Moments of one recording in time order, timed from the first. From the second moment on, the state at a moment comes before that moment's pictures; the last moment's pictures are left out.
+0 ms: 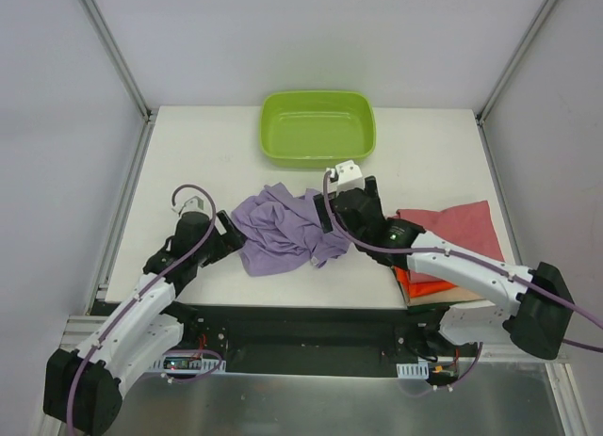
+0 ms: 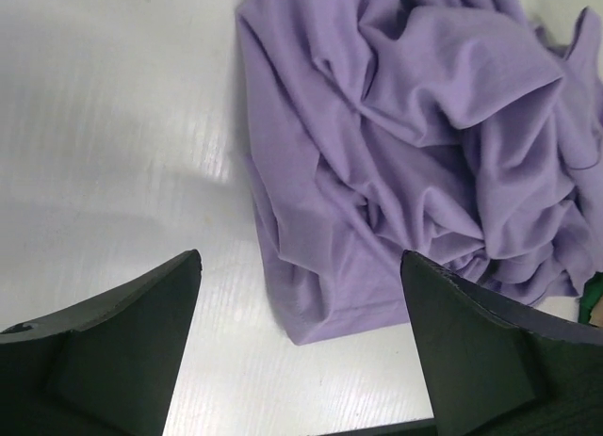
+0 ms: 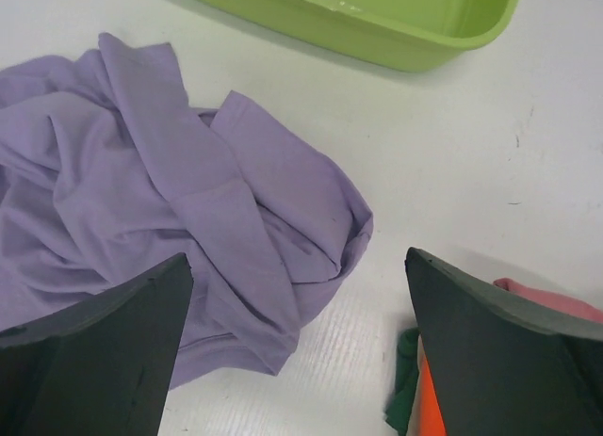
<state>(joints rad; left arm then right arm) -0.33 0.72 0.40 -0.39 -0.05 -0.78 0.98 1.23 0.93 -0.25 0.64 0.20</state>
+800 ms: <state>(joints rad) -0.33 1.23 0.49 -0.26 0.15 -0.81 0.74 1.91 1.34 -0.20 0.32 0.32</state>
